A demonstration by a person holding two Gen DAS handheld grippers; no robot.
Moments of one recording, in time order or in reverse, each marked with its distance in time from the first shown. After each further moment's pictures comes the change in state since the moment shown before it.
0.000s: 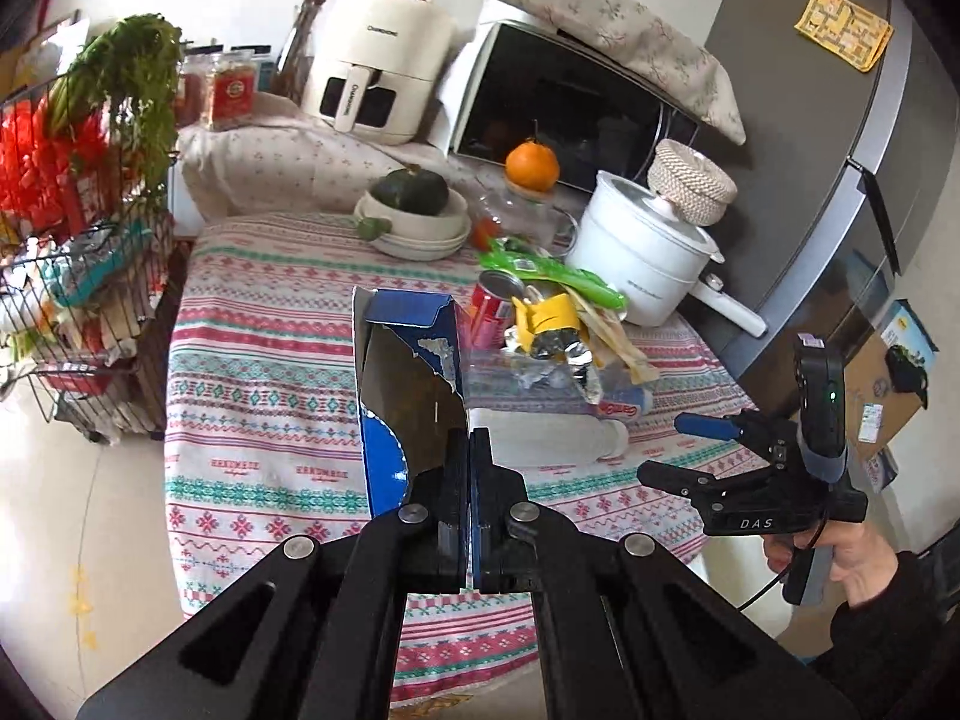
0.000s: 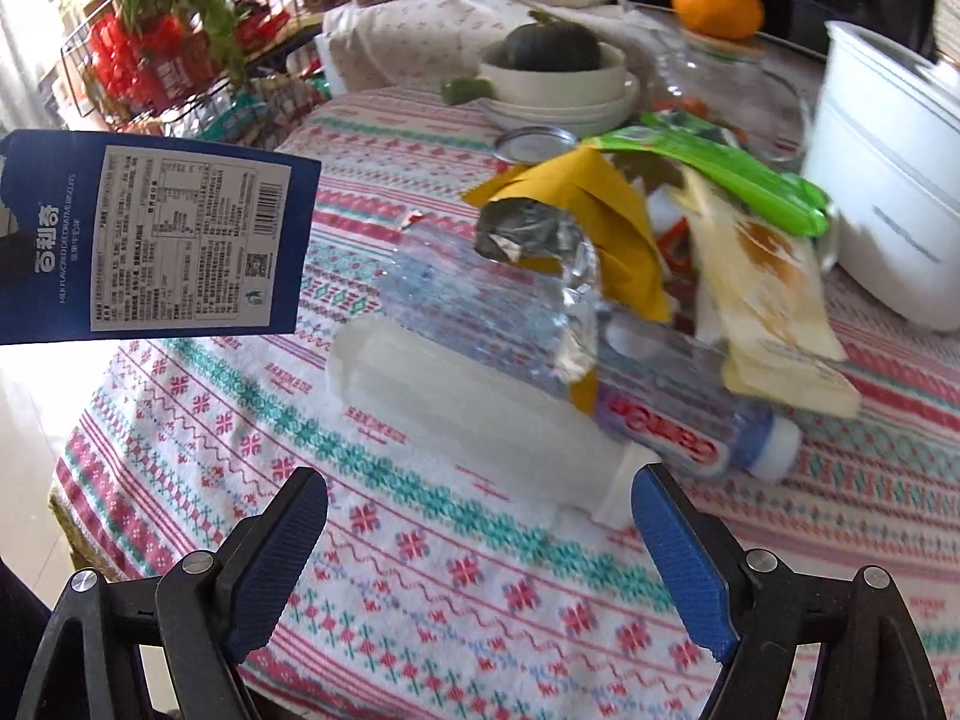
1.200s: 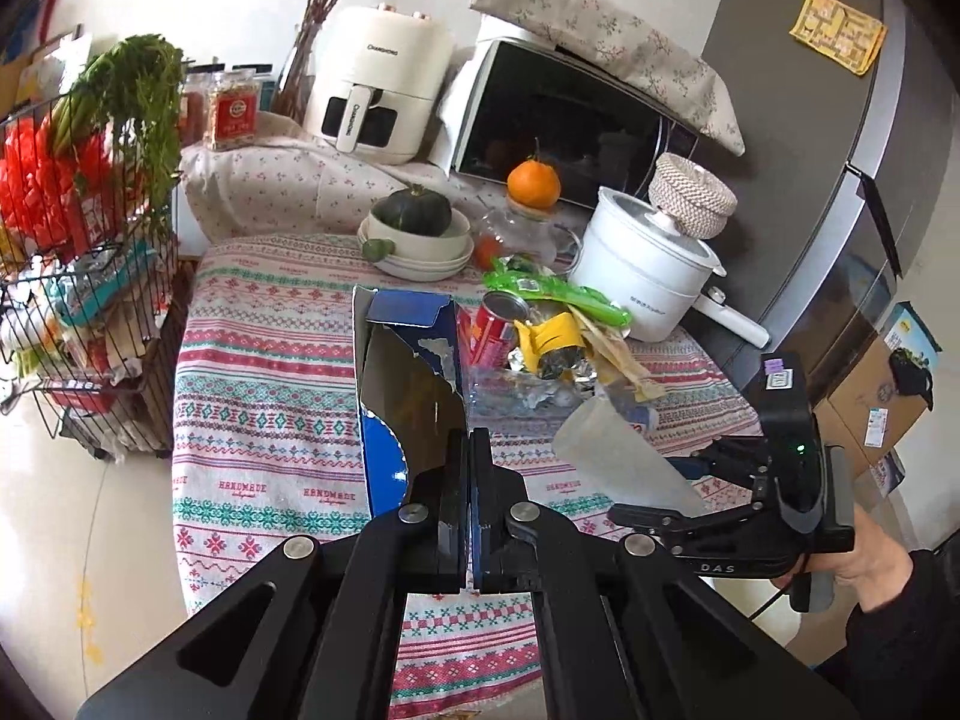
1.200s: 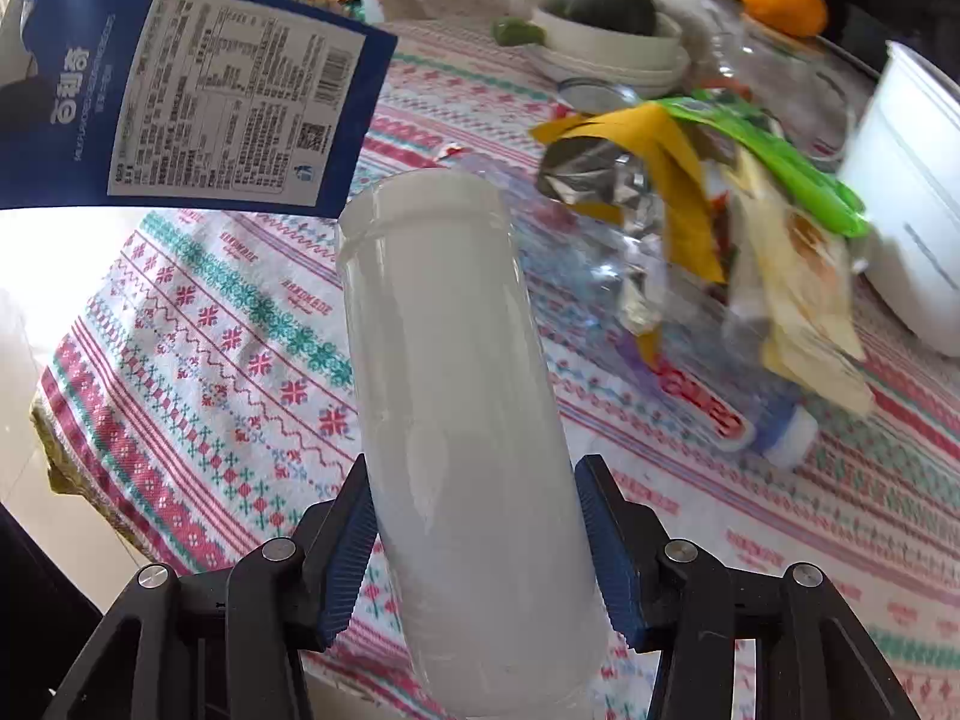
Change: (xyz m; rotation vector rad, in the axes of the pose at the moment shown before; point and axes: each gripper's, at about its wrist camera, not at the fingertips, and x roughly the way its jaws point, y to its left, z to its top) left arm -0.002 -0.007 0.003 0.020 -0.042 -0.023; right arm -0.010 0.014 -0.015 -0.071 0.097 -0.050
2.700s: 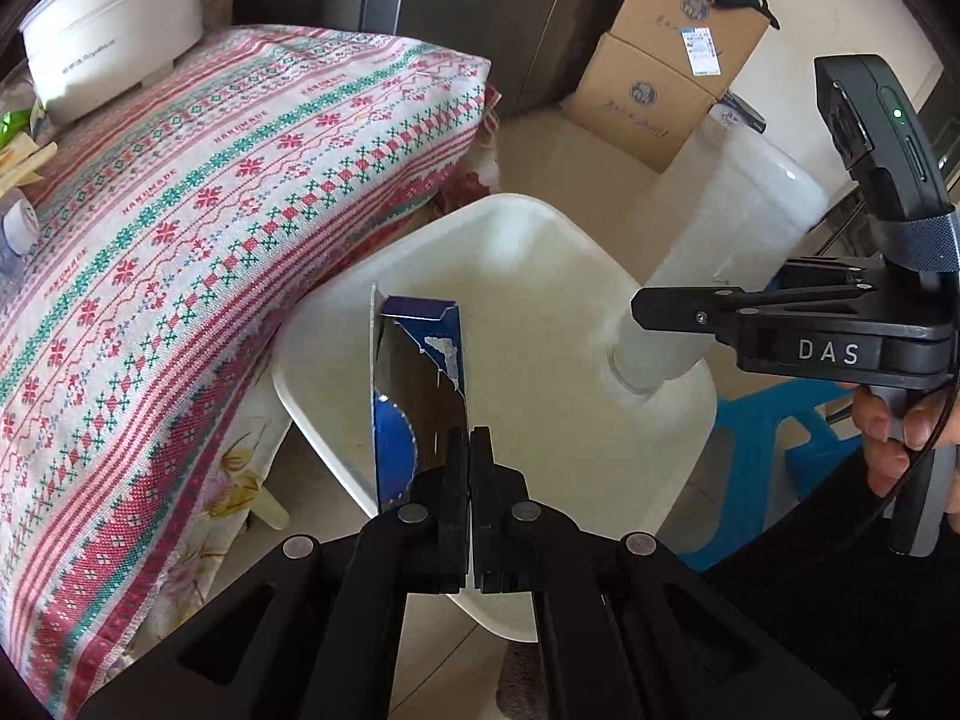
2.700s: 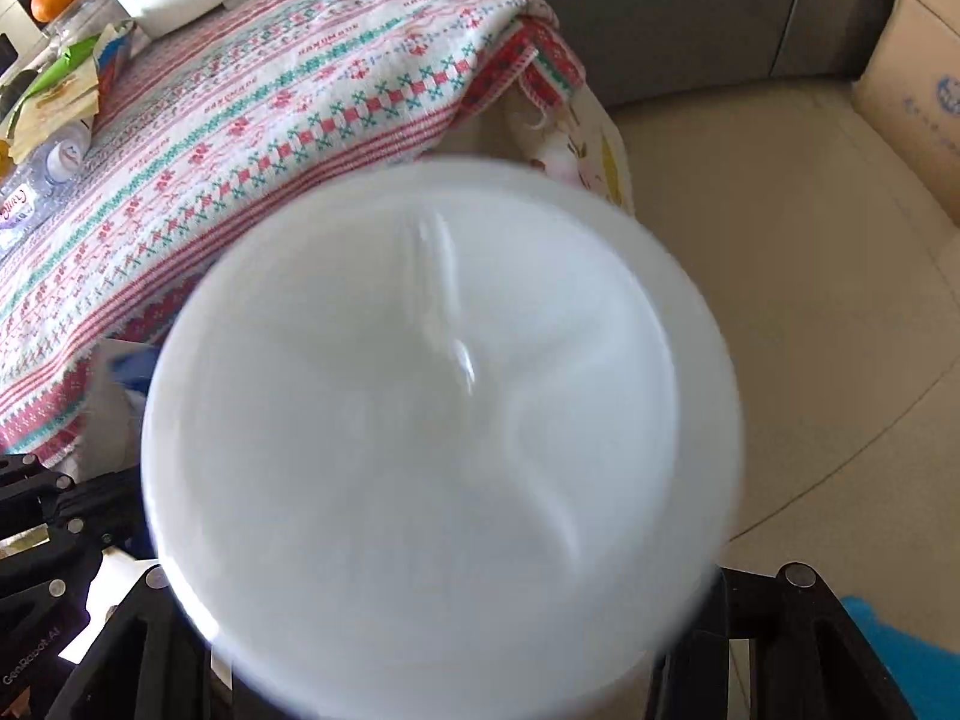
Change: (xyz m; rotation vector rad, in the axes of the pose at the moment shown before) left arm 0.180 -0.356 -0.204 0.590 0.556 -0.365; right arm -0.124 -0.187 -0.329 0.872 0.112 -0.270
